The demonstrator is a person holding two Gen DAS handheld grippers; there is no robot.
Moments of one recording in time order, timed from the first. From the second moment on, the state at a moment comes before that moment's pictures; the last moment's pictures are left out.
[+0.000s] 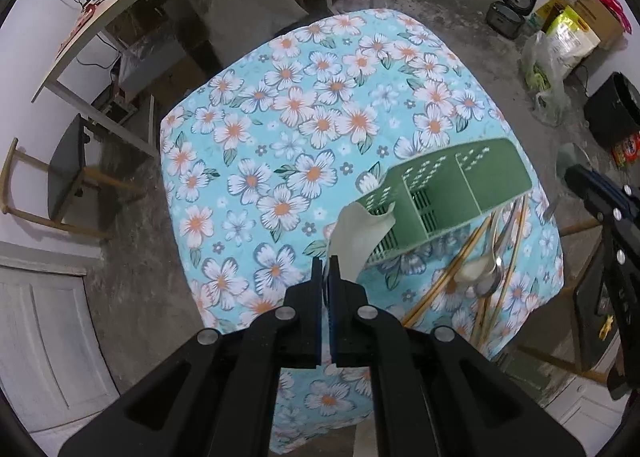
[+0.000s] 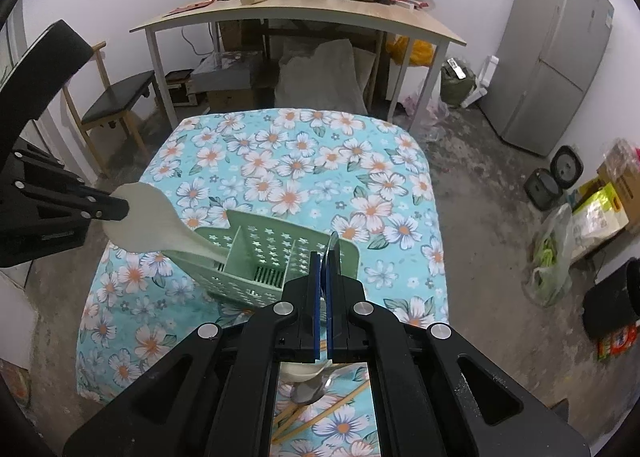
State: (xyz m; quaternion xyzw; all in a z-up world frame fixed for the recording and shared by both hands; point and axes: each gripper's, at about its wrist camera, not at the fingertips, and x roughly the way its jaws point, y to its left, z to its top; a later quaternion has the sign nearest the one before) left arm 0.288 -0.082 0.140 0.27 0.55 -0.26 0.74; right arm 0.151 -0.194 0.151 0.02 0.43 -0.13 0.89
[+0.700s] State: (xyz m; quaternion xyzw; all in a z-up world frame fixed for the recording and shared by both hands) left arm 0.295 -0.079 0.141 0.09 0.57 -0.29 0.76; right arm 0.156 -0.229 0.149 0.07 0.44 -0.11 0.89
